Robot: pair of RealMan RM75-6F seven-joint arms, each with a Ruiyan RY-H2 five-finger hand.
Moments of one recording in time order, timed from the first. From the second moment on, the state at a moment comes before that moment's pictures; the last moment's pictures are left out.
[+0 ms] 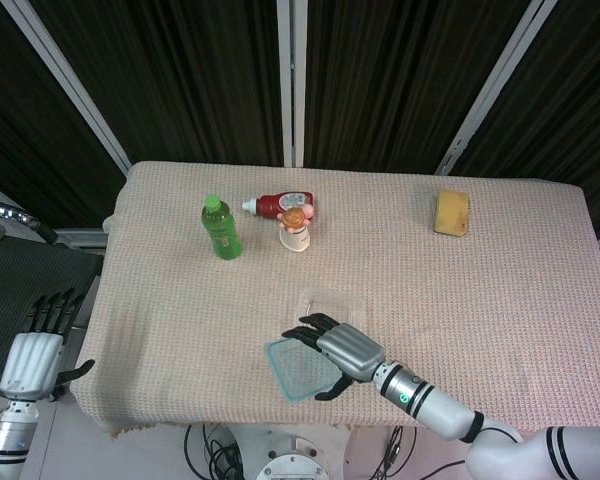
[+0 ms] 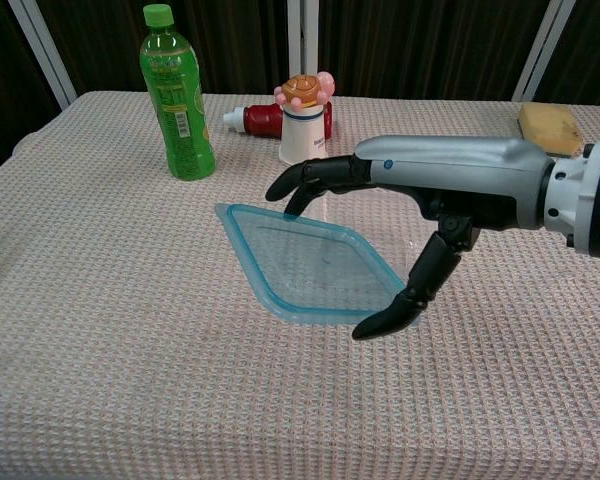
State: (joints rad) left arm -0.11 -1.27 0.00 -1.48 1.57 1.51 0.06; right arm 0.73 -1.31 0.08 -1.98 -1.30 0.75 -0.07
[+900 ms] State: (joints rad) left arm -0.11 -1.25 -0.01 -1.53 1.56 1.49 0.11; right arm 0.70 -1.25 -0.02 -1.75 -1.53 0.79 0.16
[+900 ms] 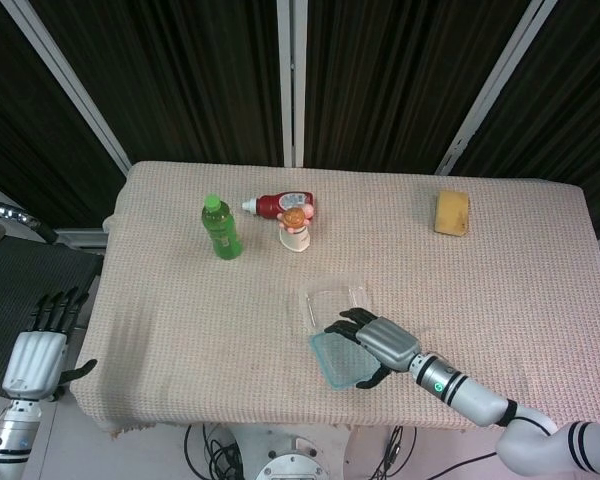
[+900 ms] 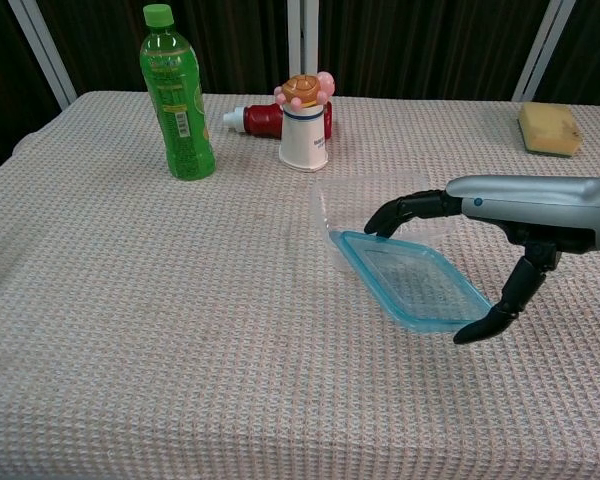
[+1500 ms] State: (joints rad) left arm -0.11 -1.25 0.00 -1.54 1.57 1.49 0.11; right arm 0.80 -1.12 0.08 -1.82 -1.33 0.73 -0.09
